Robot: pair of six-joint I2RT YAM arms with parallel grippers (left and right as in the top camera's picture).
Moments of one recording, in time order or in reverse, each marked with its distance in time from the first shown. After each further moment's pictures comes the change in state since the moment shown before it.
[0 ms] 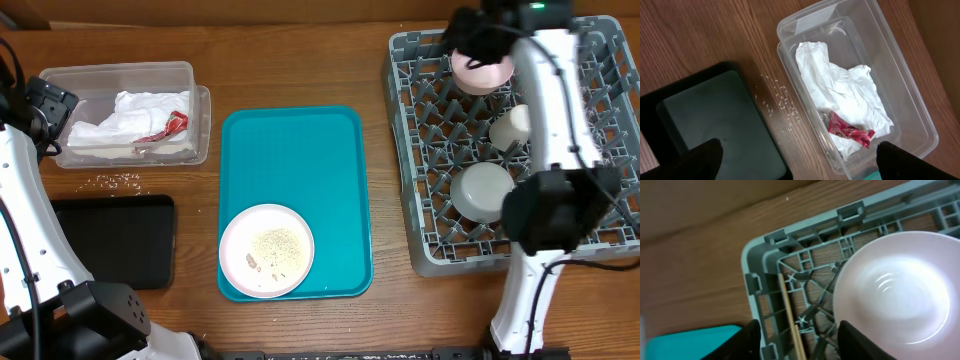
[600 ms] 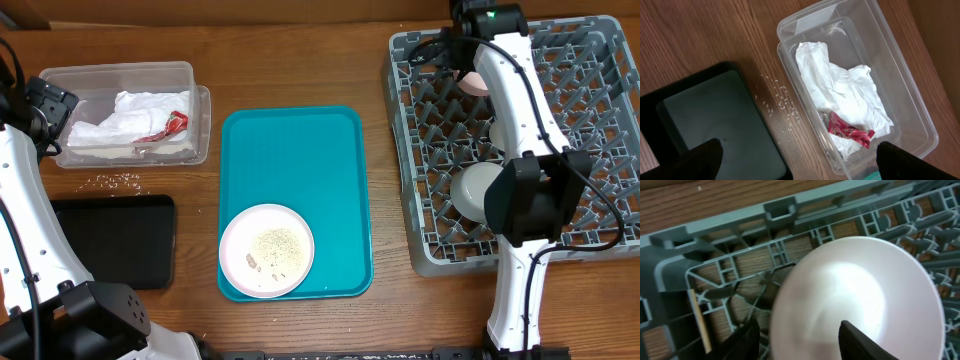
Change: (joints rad) left arm 0.000 0.000 0.000 0.000 0.000 0.000; right arm 0.058 0.085 -0.023 0.007 0.394 -0.045
